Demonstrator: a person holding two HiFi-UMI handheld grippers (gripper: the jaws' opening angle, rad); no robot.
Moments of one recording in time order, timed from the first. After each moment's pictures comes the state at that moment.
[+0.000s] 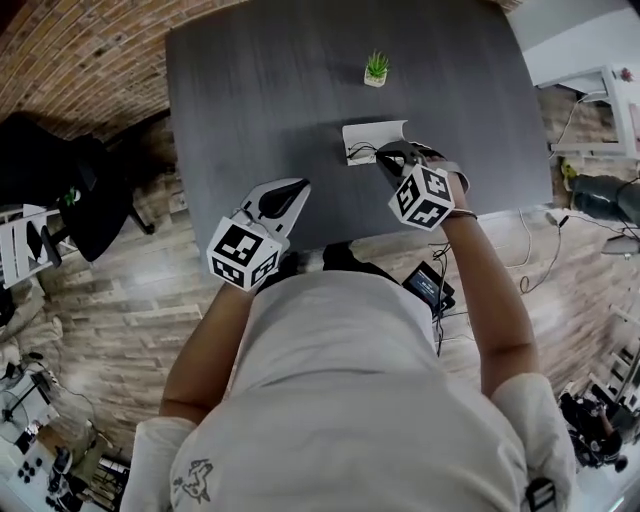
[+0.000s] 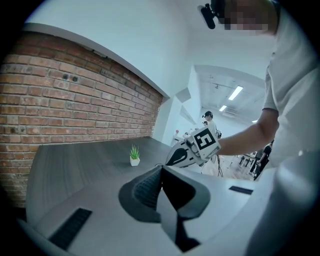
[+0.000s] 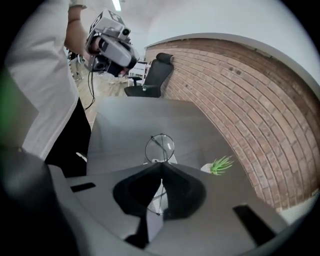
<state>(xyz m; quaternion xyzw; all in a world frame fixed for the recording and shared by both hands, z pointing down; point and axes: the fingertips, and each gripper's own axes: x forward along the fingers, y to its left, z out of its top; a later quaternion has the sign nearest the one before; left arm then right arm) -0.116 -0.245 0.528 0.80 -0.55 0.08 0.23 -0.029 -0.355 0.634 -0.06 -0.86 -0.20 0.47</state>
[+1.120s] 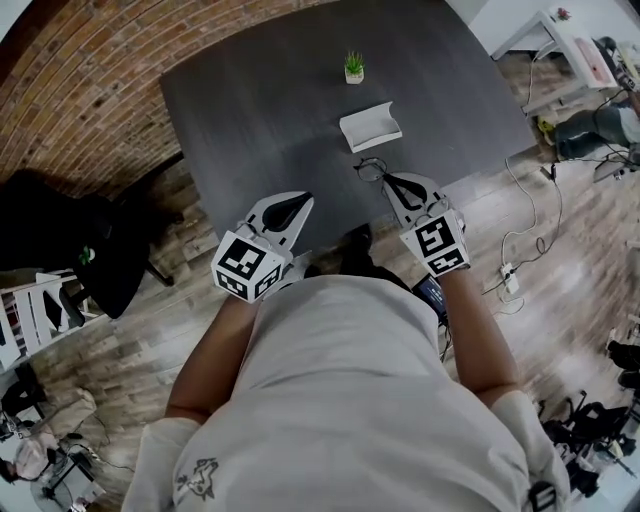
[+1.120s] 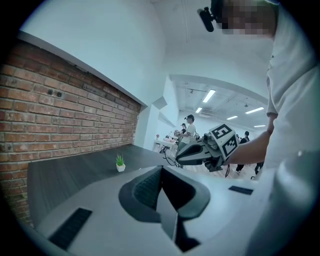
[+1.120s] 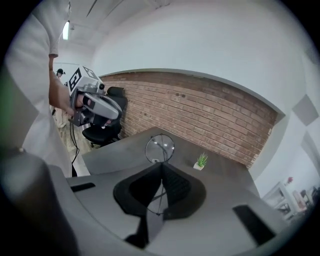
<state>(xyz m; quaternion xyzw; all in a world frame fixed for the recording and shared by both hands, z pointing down) -0.122 -0.156 0.481 0.87 -0.46 0.07 0.16 -0.006 -0.227 0.511 0.22 -0.93 -0.06 0.29</state>
